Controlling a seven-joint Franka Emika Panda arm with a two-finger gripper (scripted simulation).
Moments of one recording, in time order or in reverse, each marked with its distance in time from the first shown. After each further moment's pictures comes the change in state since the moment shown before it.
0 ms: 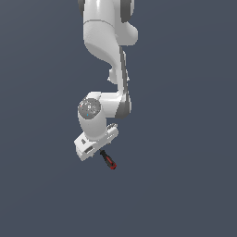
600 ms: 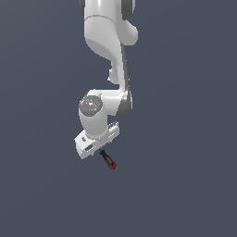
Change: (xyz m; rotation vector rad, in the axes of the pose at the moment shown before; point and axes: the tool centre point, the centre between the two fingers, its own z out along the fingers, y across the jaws) arm 0.002 -0.004 -0.011 -0.002 -0.002 0.030
